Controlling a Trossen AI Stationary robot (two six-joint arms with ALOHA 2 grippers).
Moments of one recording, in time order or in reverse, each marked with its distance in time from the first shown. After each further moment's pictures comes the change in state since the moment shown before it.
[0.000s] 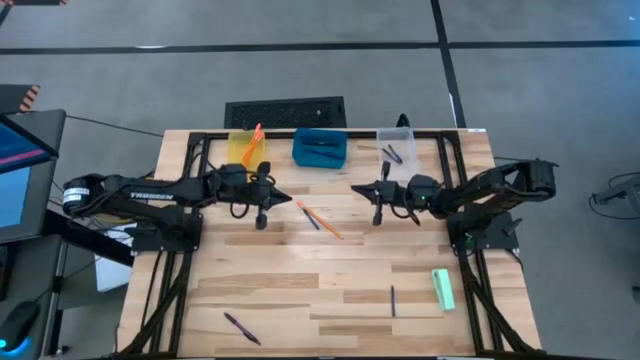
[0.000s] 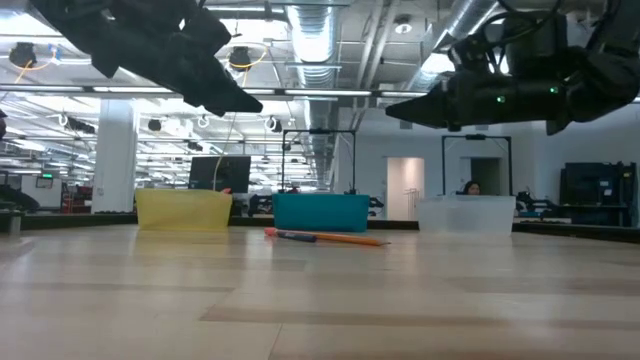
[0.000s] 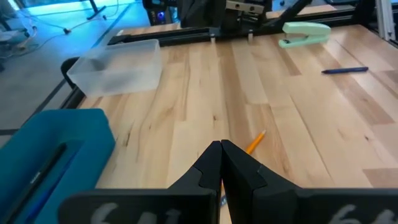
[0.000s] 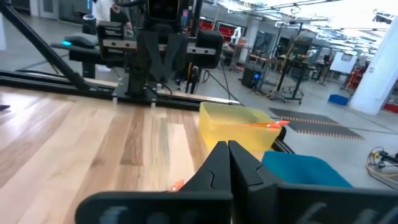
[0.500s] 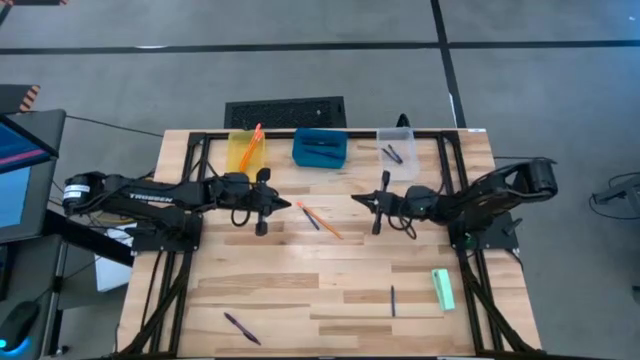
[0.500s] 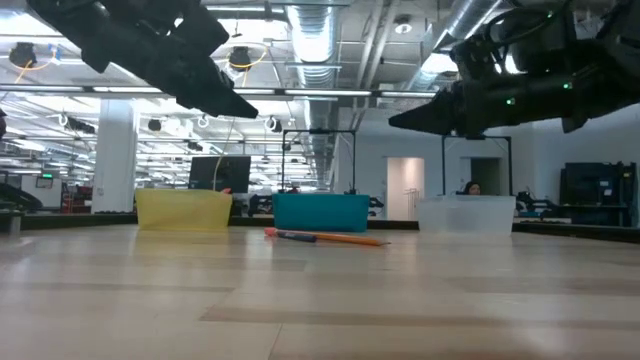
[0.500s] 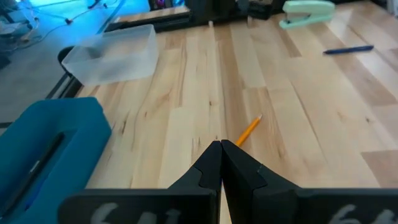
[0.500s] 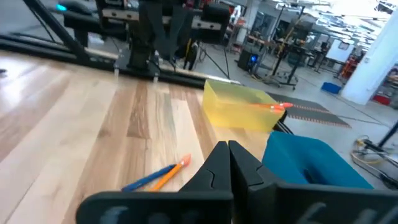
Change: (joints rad) left arm -0.091 0.000 0.001 -0.053 -0.114 0.000; right arm 0.134 -0.009 -0.002 -0.098 0.172 -0.049
